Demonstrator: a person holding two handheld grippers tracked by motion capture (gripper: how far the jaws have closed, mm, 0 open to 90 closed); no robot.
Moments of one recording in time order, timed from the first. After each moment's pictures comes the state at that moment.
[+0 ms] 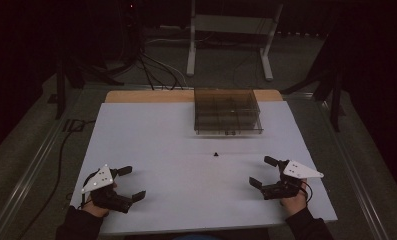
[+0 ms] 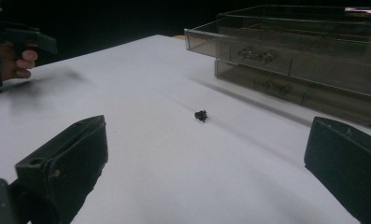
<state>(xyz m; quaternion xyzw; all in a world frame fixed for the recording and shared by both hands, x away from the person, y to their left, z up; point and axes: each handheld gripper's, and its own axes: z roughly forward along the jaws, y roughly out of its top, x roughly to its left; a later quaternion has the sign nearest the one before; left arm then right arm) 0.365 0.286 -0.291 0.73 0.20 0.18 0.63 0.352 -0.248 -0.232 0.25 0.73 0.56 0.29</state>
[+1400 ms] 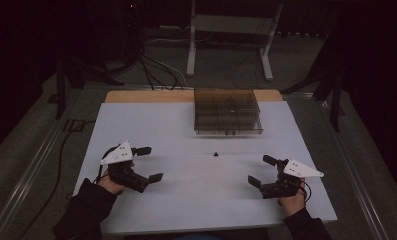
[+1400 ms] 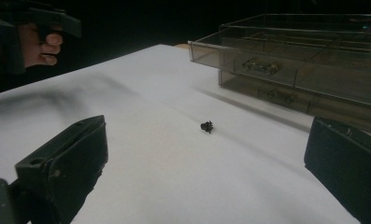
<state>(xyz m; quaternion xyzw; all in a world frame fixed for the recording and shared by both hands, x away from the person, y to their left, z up) 0.399 0.241 -0.224 0.76 0.14 0.15 0.62 0.350 -0.243 -0.227 0.25 0.72 0.58 0.28</state>
